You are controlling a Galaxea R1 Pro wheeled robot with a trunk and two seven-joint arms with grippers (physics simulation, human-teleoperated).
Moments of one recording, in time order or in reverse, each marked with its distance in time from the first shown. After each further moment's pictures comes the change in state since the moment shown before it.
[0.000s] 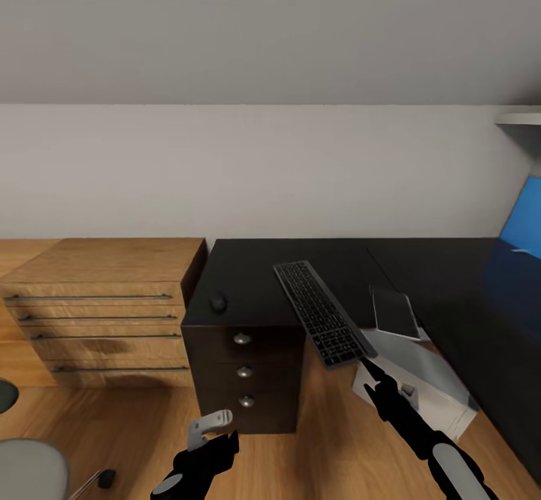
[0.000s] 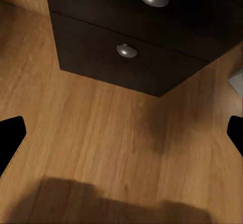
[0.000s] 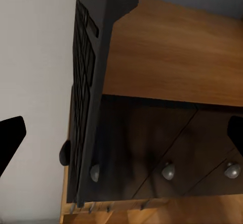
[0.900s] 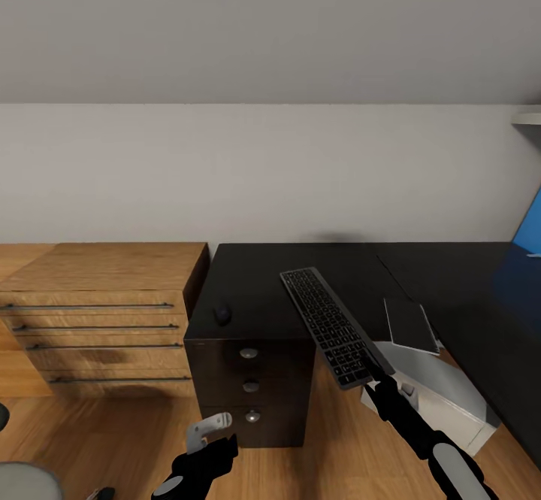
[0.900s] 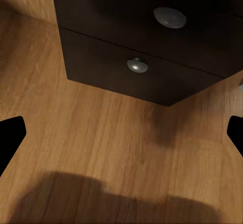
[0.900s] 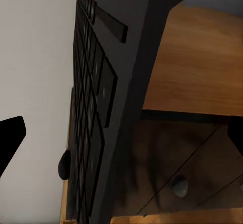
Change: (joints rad) left arm 0.000 0.000 0.002 0.022 -0.002 0.000 0.003; right arm 0.000 -0.001 0.001 -0.002 0.000 0.000 0.000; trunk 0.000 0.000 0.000
